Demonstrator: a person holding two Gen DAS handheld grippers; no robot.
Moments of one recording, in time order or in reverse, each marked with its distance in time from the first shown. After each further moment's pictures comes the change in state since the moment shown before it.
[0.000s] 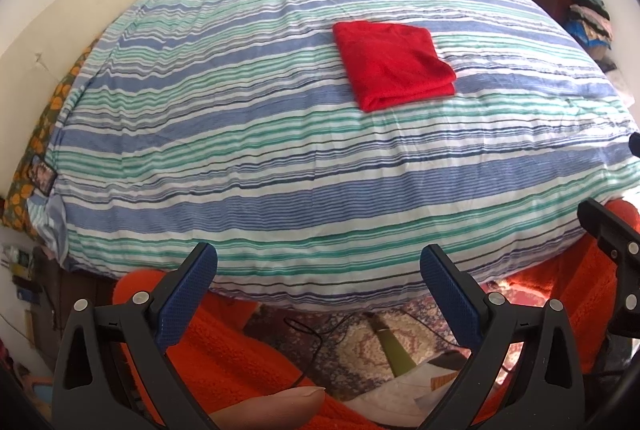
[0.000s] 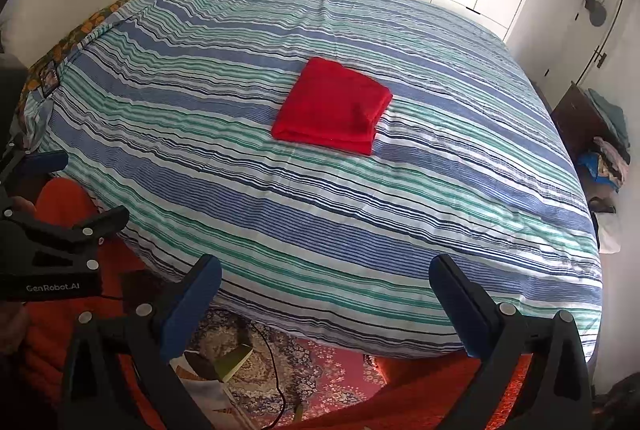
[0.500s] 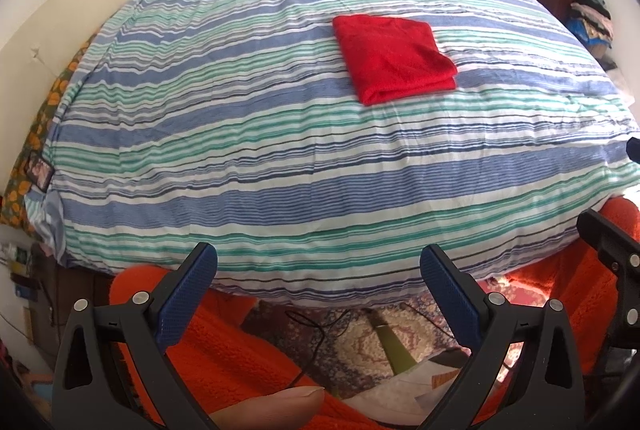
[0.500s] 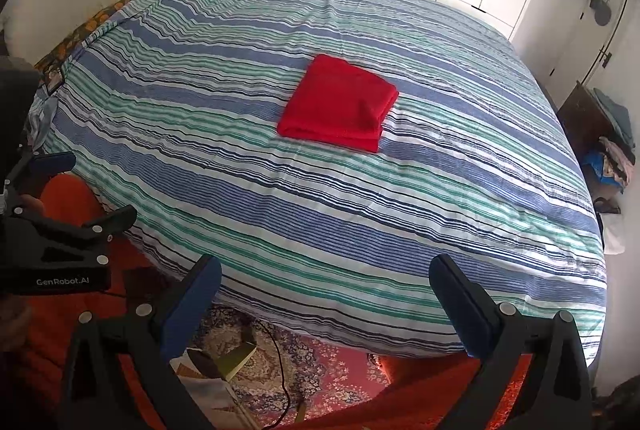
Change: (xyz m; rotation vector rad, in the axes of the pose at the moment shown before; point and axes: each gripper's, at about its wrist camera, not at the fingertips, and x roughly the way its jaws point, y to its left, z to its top) left arm 0.004 0.001 -0.002 0.000 0.019 -0.010; right arm 0.003 0.001 -0.003 -0.009 0.016 0.042
